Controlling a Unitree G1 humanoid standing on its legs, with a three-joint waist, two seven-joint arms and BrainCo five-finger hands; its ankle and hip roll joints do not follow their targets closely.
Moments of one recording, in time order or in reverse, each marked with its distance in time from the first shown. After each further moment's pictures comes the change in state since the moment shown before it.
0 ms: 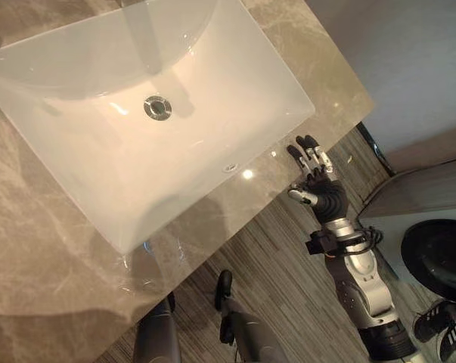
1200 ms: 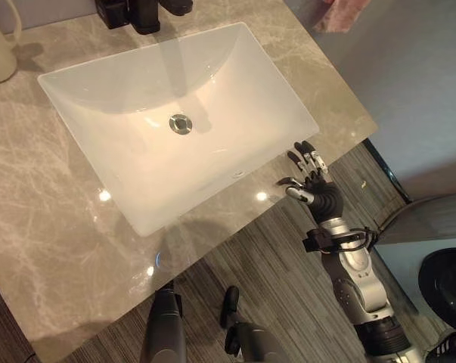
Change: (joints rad) left arm 0.555 -0.093 0.484 -0.085 0.000 -0.002 -0.001; right arm -0.022 0.020 -0.004 0.076 -0.010 0.025 -0.018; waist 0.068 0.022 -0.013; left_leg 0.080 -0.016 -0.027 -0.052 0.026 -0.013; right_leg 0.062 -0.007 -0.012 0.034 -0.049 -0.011
